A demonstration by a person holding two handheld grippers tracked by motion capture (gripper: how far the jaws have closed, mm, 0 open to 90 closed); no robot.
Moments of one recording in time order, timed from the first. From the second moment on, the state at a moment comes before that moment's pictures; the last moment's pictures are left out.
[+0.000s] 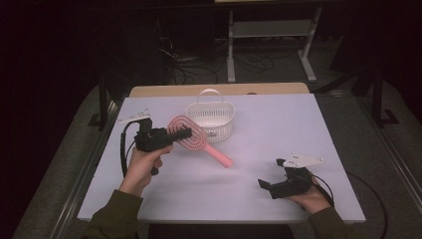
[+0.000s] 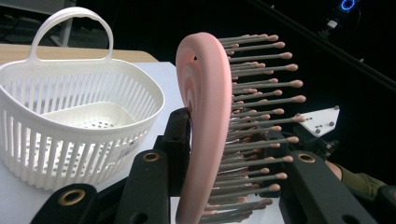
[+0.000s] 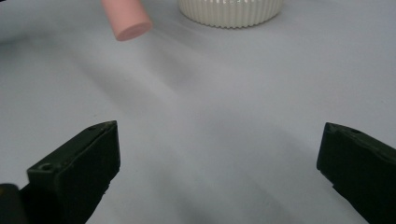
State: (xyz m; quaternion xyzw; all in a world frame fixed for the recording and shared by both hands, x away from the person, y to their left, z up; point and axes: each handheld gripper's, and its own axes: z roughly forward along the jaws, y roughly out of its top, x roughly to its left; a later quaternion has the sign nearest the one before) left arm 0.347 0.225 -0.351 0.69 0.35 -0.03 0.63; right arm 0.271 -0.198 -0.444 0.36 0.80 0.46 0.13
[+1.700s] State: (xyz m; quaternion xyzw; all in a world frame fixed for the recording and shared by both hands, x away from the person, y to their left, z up) left arm 0.381 0.221 -0.304 0.68 0.31 -0.01 0.66; right arm 0.271 -0.195 -0.446 0.36 0.80 0.46 0.13
